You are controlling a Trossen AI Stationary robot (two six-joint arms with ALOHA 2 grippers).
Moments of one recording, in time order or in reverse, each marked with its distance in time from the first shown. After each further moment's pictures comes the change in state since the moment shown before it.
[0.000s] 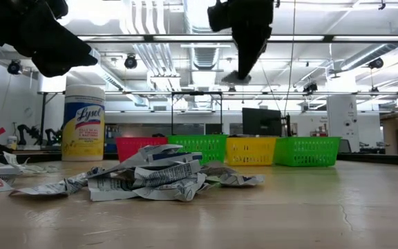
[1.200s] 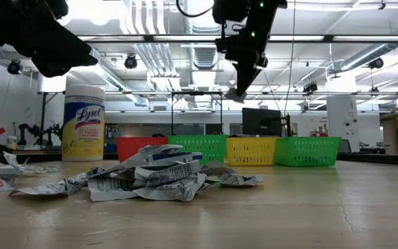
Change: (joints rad) left arm 0.000 0.000 0.000 0.000 0.000 -0.002; right arm -0.262 -0.077 -0.155 0.224 0.134 -0.149
